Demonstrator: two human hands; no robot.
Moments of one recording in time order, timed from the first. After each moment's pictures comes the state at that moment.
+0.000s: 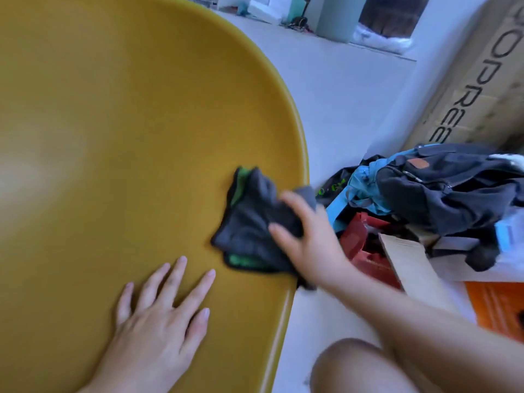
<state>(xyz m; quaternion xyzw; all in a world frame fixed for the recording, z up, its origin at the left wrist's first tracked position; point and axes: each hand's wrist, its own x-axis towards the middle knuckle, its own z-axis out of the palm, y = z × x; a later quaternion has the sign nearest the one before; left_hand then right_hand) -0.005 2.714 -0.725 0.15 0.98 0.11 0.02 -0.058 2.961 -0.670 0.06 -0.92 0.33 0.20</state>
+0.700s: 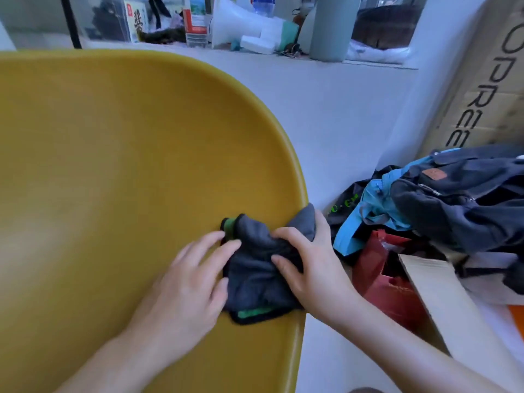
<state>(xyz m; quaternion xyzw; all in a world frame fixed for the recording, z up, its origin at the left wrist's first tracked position) -0.082 2.750 -0.650 0.29 0.92 0.23 -0.11 -0.070 2.968 -0.652 0.07 -0.93 0.31 0.18</state>
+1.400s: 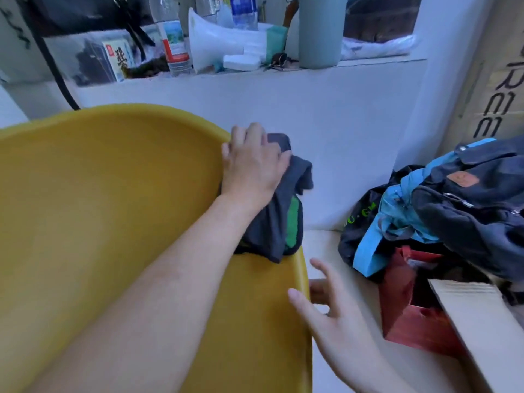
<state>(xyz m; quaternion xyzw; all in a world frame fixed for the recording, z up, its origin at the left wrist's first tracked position) -0.275 2.907 -0.551 0.26 0.90 0.05 -0.36 -0.083 2.986 -0.652 -0.12 -0.77 0.63 0.04</state>
